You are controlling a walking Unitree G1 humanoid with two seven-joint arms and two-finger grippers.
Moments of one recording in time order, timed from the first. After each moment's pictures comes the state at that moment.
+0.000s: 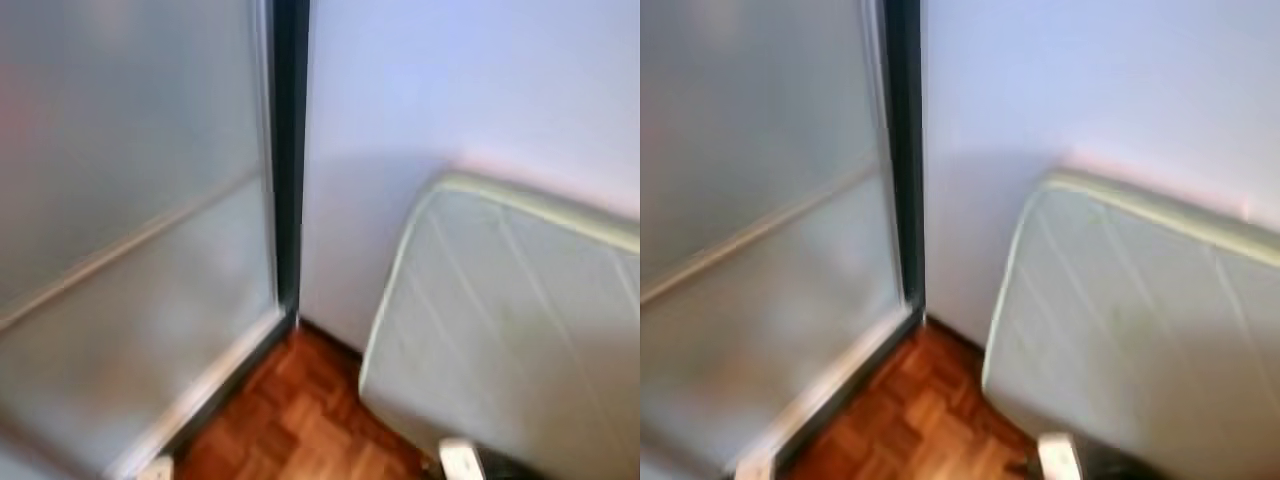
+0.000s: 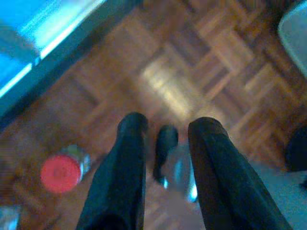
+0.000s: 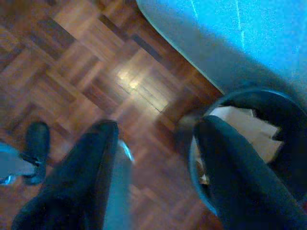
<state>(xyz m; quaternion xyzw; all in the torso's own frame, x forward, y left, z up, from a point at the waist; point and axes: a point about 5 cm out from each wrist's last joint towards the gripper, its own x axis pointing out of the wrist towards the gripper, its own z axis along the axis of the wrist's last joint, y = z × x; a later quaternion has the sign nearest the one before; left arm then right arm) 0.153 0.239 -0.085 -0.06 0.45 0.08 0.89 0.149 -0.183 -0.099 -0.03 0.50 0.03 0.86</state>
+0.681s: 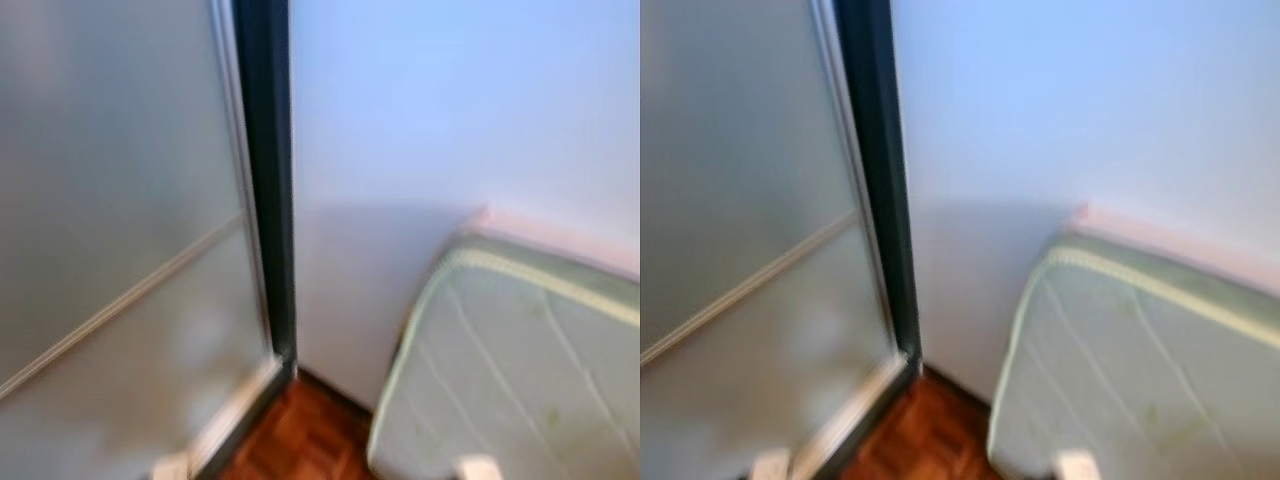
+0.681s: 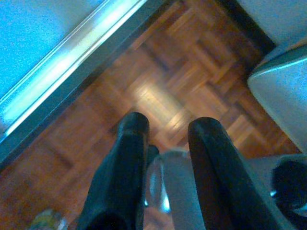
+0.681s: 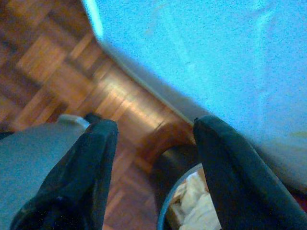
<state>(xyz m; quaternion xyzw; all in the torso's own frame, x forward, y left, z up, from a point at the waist) 0.147 0.226 -0.091 -0.08 0.46 0.07 0.88 0.138 -0.206 -0.100 -0.05 0.52 0.00 0.85</state>
